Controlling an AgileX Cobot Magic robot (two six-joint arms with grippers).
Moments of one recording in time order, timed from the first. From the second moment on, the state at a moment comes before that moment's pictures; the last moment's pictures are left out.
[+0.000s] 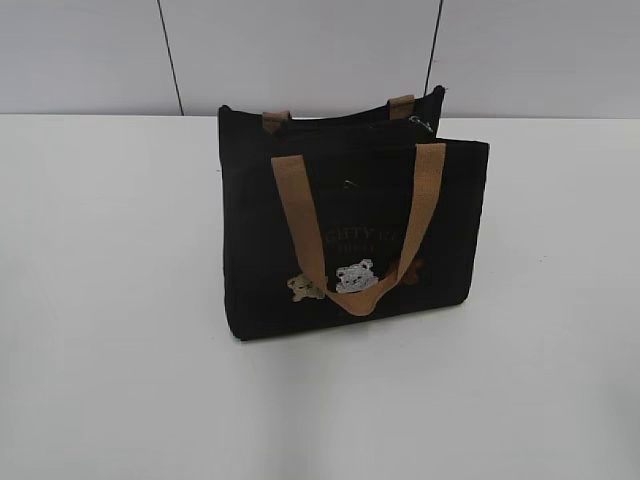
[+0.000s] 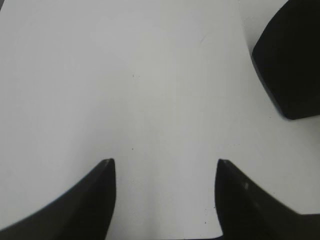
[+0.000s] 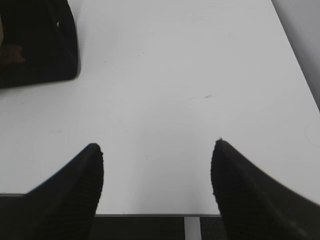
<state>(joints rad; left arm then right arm) -0.18 0.32 -0.63 0.03 1.04 -0.09 -0.10 -0.01 -0.47 0.10 1.09 -0.17</state>
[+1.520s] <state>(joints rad) -0.04 -0.01 -0.54 -0.10 1.07 0.11 -0.10 -0.01 -0.47 0.10 1.09 -0.17</state>
